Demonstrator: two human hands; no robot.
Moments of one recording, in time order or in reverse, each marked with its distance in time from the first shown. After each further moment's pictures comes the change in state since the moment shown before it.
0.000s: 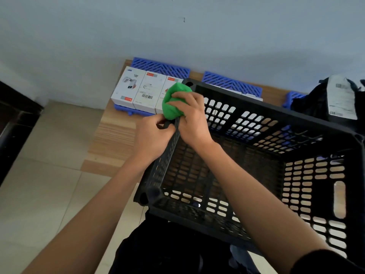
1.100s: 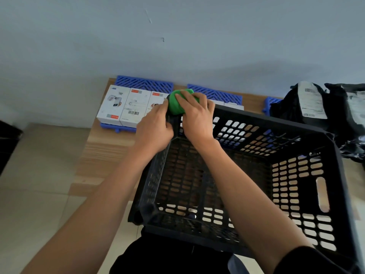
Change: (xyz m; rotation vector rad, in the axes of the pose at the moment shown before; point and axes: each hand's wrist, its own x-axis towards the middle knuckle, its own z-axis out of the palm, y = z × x) left_hand 0.057 0.025 0.022 0.455 -0.154 0.235; right_hand 0.028 0.032 -0.029 -0.517 0.116 0.059
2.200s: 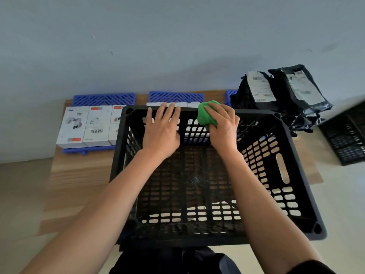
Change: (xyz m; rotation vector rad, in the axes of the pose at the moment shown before) left_hand 0.013 0.082 0.061 0.336 -0.085 0.430; right_hand -0.077 0.143 -0.058 0.073 0.211 0.334
